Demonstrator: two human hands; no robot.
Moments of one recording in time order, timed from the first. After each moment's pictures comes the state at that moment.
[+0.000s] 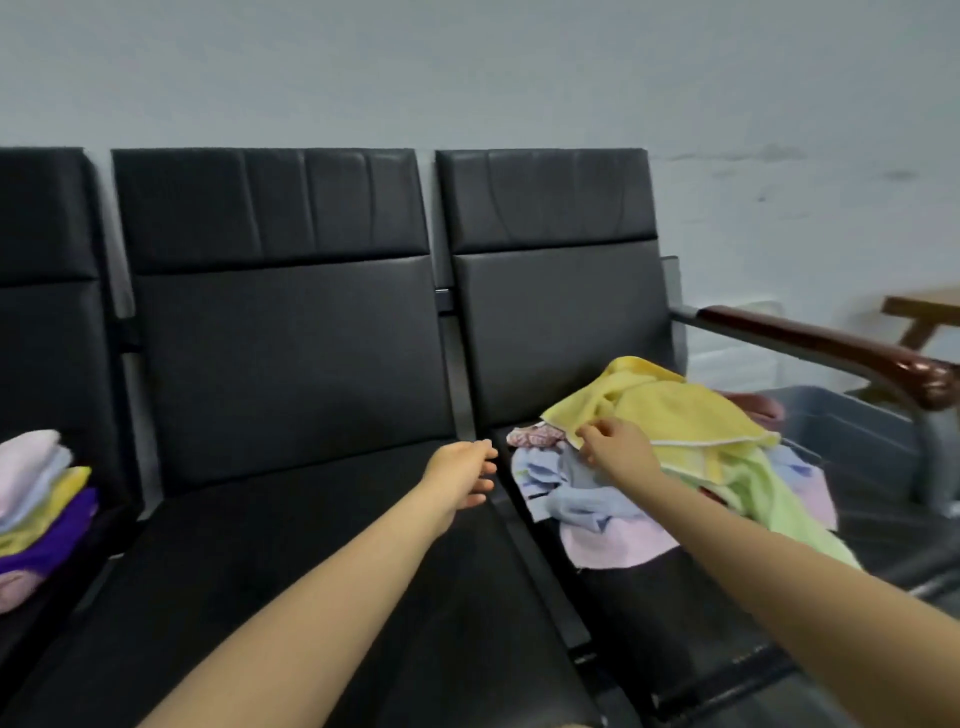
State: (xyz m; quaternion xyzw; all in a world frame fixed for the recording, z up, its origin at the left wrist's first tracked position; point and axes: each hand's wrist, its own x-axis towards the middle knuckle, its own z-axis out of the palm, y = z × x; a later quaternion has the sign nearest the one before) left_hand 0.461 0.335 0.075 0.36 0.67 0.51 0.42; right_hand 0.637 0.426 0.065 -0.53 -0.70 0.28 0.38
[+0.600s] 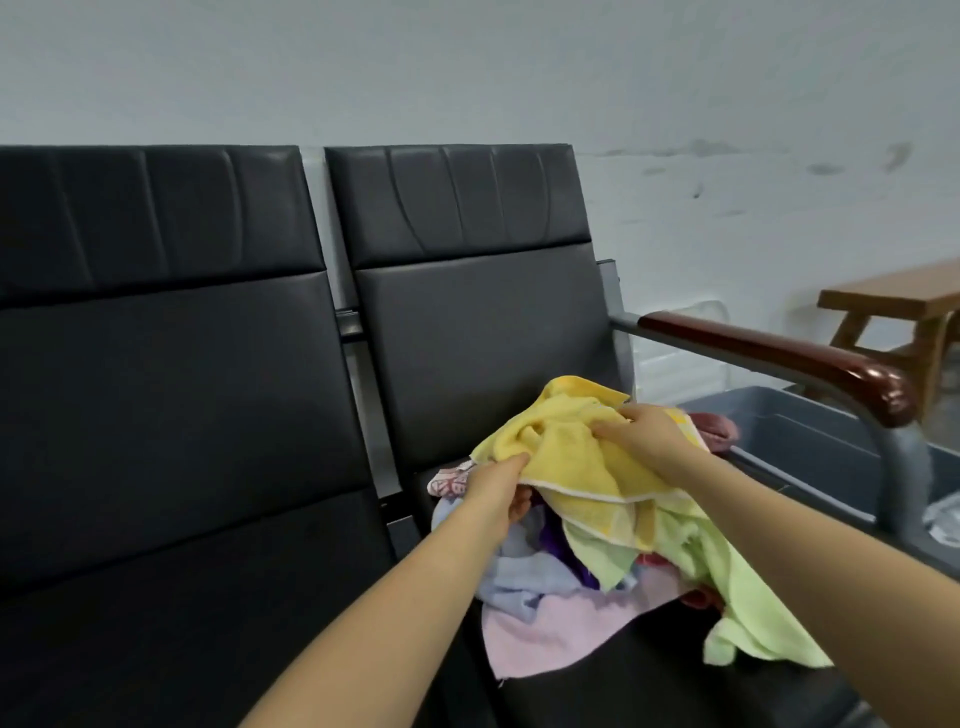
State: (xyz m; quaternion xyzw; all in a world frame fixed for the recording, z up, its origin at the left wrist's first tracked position) left_hand 0.571 0.492 0.060 0.27 0.57 0.54 0.55; right_hand 0.750 0.581 0.071 -0.61 -0.67 0.27 0.33
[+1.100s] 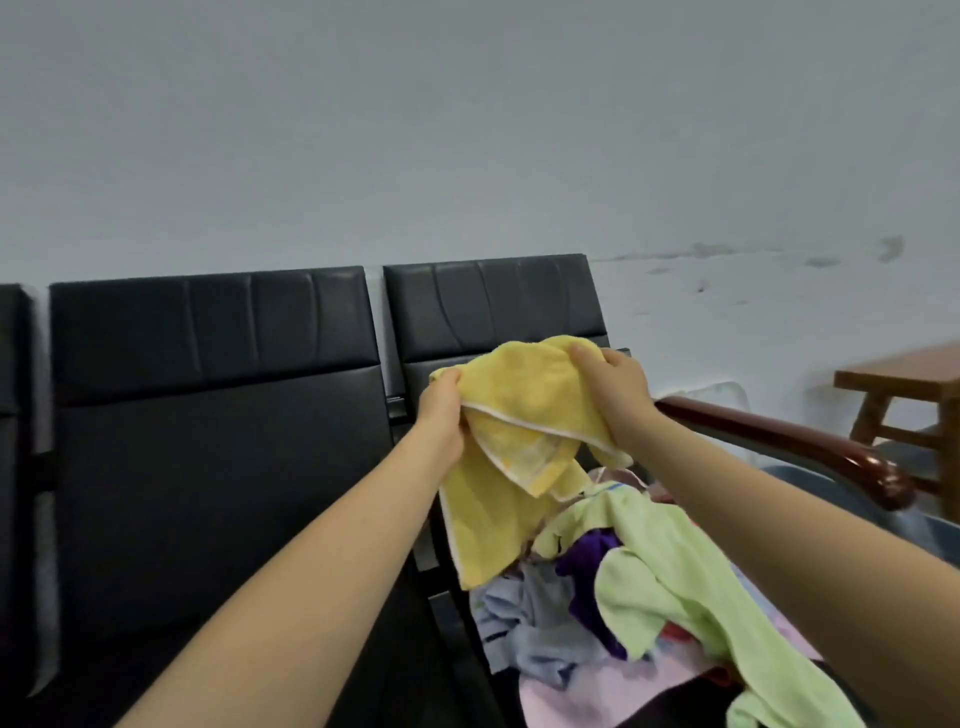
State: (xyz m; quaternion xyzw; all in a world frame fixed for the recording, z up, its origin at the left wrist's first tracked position) left_hand 0.510 0.459 0.233 0.33 0.45 0.71 0.43; right_hand 0.686 0.483 0.238 -0.41 -0.59 0.35 0.60
